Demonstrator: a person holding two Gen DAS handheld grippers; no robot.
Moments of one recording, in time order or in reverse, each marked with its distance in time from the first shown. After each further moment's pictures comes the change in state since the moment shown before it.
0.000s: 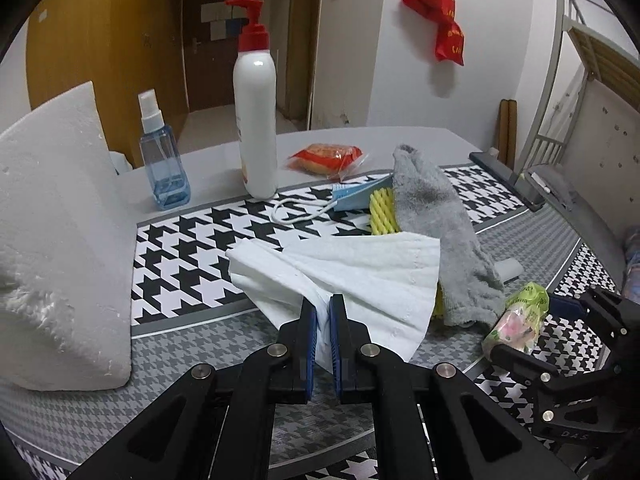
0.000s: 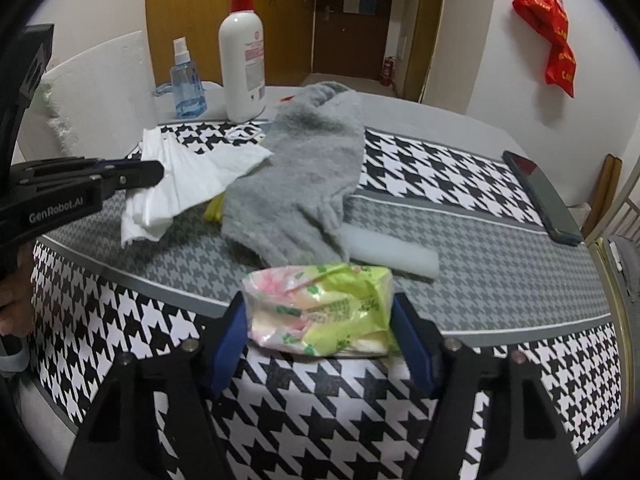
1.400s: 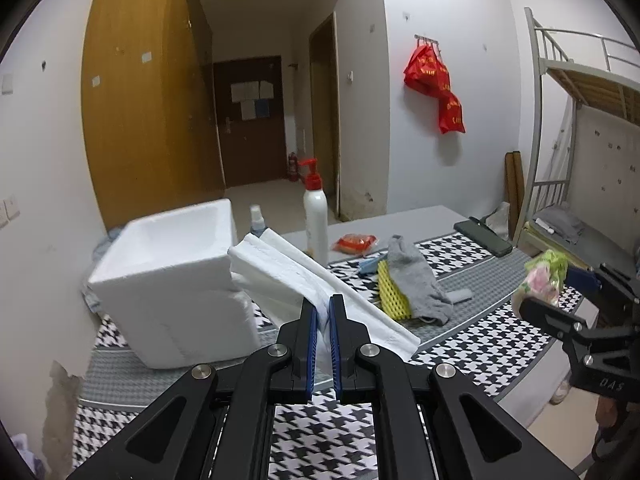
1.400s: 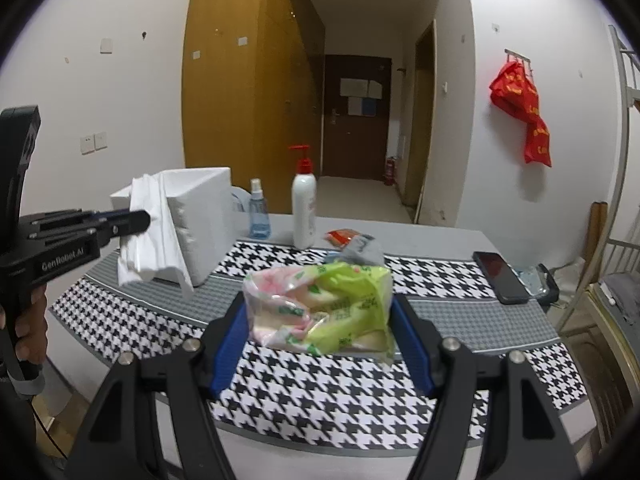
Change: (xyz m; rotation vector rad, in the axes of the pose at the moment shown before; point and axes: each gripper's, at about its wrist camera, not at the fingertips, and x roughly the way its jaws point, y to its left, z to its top) left arm -0.199 -0.007 -0.038 0.042 -0.303 0.142; right arm -0.177 0.058 -0.017 0.000 -0.399 0.035
